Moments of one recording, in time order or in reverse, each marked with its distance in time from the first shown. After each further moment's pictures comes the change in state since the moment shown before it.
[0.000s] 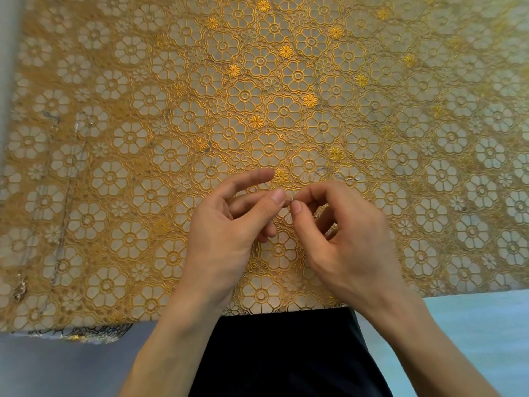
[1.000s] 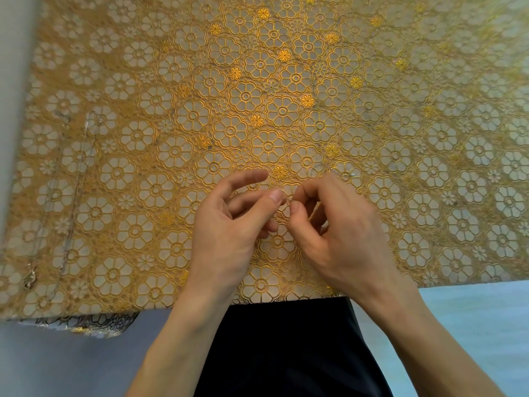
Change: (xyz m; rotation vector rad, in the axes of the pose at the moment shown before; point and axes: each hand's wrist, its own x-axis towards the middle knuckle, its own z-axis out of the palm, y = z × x) left_hand -0.010 -0.006 0.000 0.049 0.068 0.077; right_hand -0.002 0.005 0.001 -0.102 -0.014 -0.139
